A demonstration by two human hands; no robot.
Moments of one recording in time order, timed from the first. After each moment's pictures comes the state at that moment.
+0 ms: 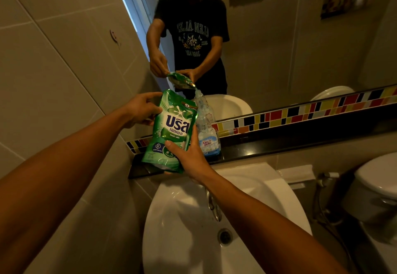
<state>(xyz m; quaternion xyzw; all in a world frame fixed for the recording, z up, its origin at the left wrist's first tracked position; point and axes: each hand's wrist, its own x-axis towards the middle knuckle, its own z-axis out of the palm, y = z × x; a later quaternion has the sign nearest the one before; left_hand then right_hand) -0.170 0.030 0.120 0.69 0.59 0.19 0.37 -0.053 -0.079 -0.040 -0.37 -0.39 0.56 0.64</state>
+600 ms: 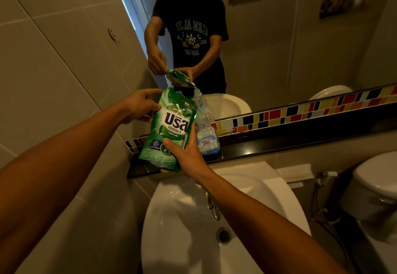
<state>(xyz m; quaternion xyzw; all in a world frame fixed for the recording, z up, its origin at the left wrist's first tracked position) -0.169 0.032 0.129 0.70 0.59 0.16 0.37 -0.058 -0.078 -0.037 -0.37 -0.37 0.56 0.65</state>
